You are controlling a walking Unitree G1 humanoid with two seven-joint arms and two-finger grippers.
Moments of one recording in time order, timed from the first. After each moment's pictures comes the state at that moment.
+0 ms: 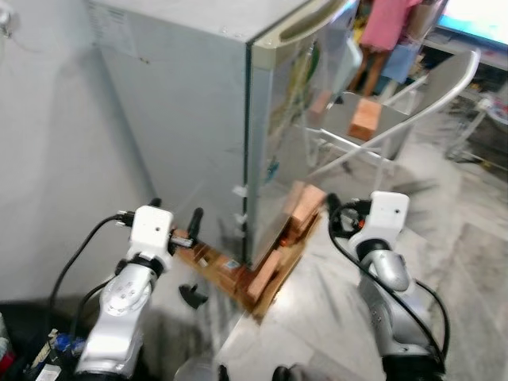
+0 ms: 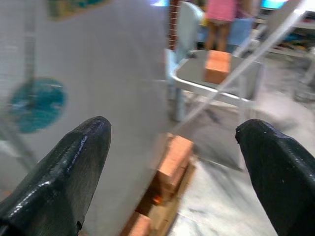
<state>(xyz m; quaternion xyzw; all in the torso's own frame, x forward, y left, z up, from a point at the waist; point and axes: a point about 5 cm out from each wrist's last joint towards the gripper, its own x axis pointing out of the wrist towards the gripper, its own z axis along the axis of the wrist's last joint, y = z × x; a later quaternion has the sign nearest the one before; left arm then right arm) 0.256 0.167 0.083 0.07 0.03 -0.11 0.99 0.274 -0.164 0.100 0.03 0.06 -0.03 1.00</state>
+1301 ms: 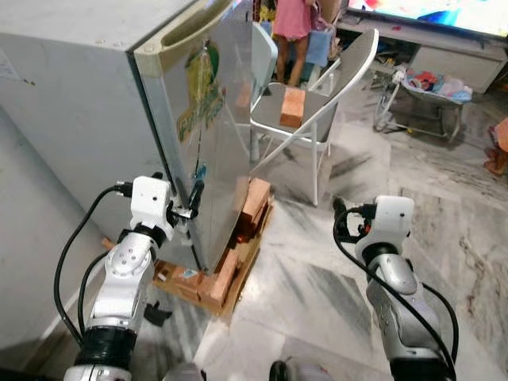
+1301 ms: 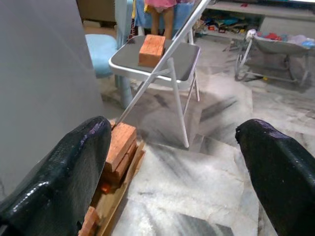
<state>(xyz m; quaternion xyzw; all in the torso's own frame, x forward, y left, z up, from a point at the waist) 0.299 0.173 0.093 0.06 0.02 -0.10 0.99 0.267 -0.175 0.092 0.02 0.09 -0.04 1.00</state>
